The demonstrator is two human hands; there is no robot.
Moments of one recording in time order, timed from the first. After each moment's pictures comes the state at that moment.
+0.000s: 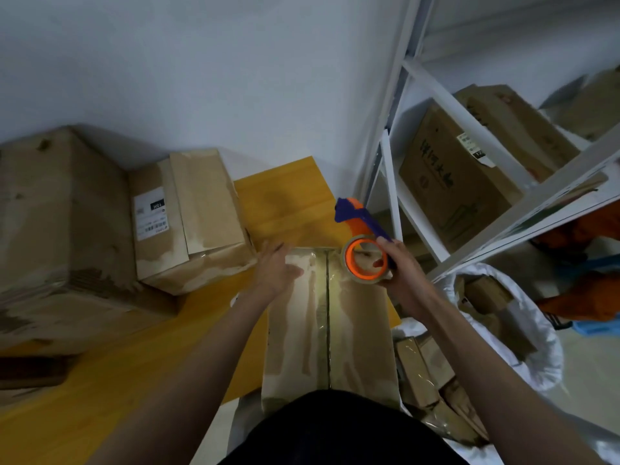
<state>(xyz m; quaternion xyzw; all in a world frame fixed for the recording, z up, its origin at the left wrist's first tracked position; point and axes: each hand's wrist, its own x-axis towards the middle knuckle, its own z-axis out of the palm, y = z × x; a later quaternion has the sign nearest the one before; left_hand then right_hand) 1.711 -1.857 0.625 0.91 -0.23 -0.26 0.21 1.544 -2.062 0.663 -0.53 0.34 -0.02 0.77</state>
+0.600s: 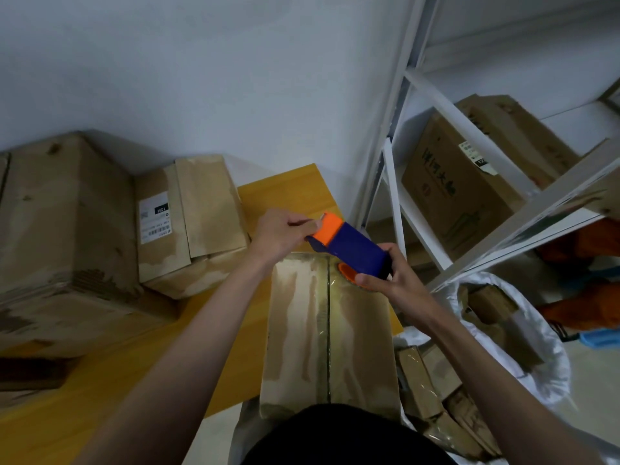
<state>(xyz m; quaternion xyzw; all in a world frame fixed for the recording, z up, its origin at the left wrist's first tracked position) 1.713 -1.885 0.735 0.82 -0.15 -0.27 0.48 1.530 -2.046 0.690 -0.71 0.22 -0.01 0.67</state>
